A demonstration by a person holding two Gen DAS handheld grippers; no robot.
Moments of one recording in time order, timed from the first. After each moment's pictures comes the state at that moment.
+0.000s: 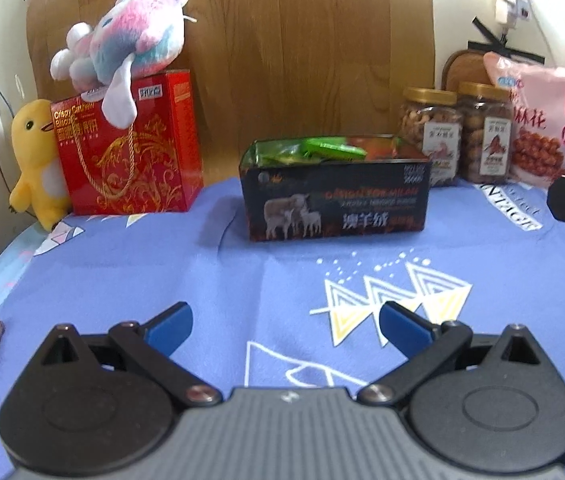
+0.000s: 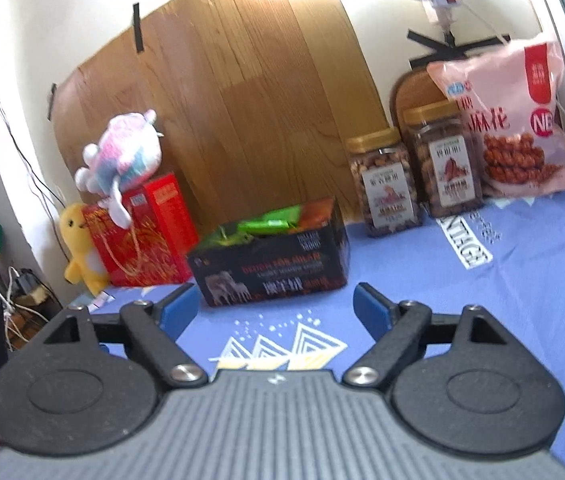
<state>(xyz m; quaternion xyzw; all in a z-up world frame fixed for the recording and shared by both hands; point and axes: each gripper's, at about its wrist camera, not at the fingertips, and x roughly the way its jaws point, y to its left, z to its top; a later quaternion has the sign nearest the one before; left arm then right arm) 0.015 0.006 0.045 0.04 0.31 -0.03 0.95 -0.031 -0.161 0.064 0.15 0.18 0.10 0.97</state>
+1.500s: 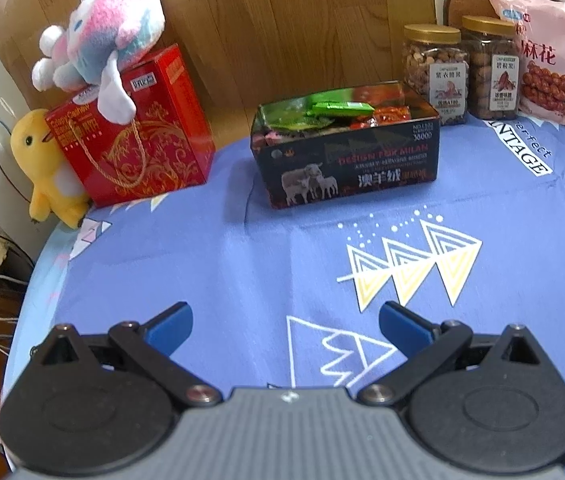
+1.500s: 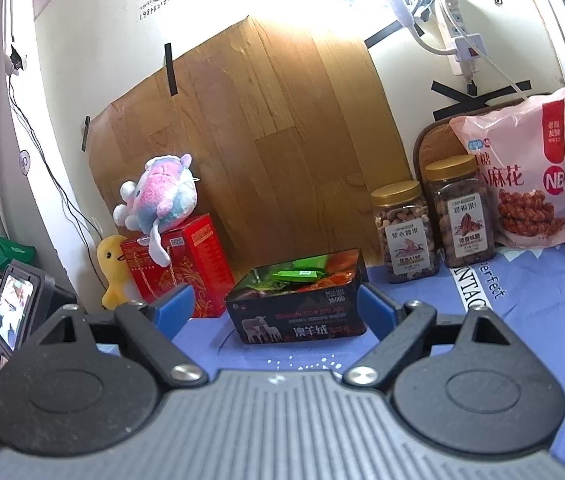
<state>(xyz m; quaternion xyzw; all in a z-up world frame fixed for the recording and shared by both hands) 0.037 -0.001 0.091 0.12 0.44 -0.01 0.89 -0.045 -0.176 0.117 0.16 0.15 0.14 0.97</state>
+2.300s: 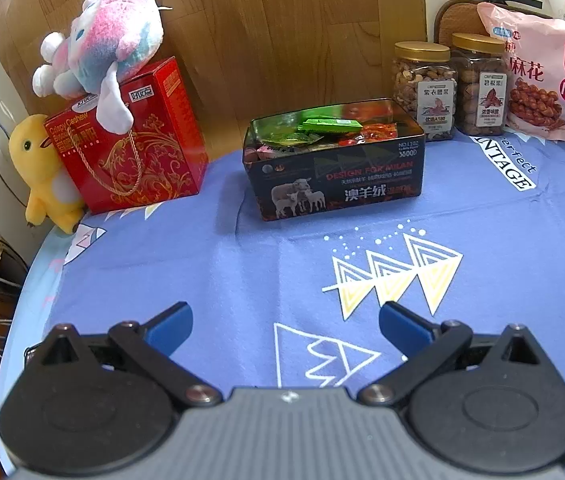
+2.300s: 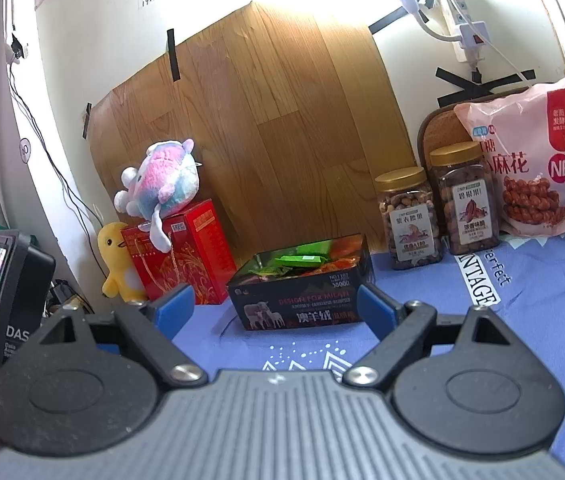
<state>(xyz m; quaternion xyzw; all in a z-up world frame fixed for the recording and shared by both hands) 0.030 -0.003 0.105 0.11 0.43 -0.02 0.90 -0.043 -0.170 0.110 0.15 0.17 0.14 0.96</state>
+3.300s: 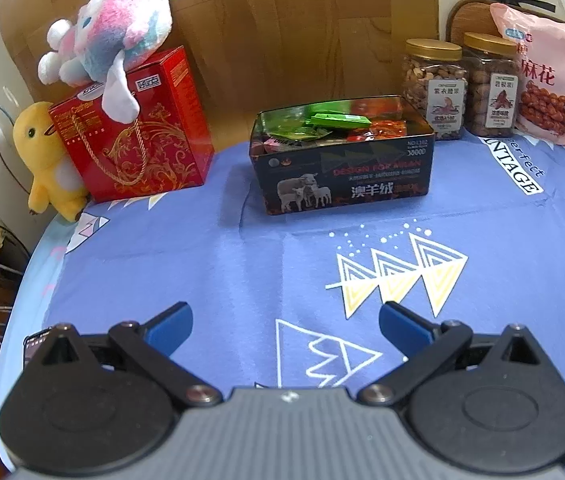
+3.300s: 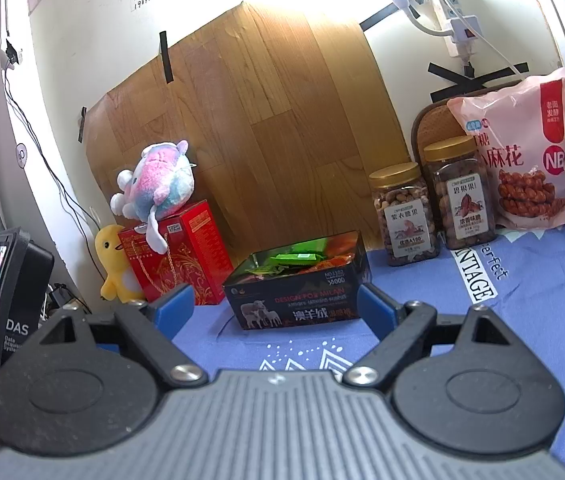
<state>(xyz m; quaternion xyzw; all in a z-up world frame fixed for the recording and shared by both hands) 0.035 -0.001 0.103 0.09 0.44 -0.01 0.89 -0.044 -0.174 0.108 0.16 0.17 0.14 0.96</state>
